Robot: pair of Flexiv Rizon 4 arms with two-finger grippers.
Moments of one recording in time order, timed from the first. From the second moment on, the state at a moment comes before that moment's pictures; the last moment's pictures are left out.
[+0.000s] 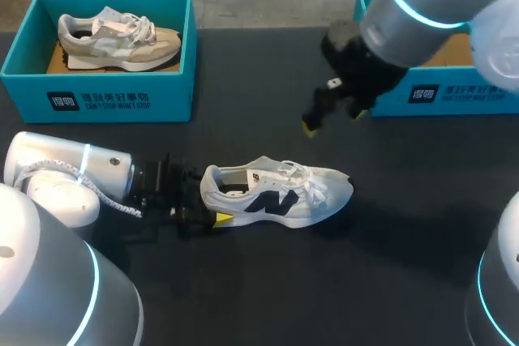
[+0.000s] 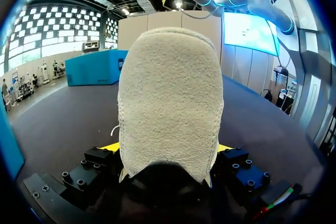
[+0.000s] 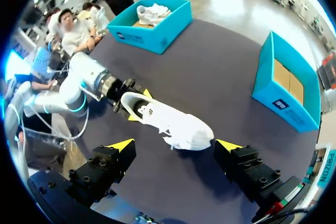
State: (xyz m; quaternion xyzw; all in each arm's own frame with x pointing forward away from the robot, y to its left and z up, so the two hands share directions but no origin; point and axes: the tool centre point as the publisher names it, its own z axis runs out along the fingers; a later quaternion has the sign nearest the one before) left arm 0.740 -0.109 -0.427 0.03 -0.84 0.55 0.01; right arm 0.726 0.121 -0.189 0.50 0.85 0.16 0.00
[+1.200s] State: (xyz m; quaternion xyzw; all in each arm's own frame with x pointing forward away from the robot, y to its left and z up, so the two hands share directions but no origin) left arm 0.740 -0.110 -0.427 0.03 -0.84 0.55 0.01; right arm 0.707 0.272 -0.229 0.66 0.75 0.00 0.01
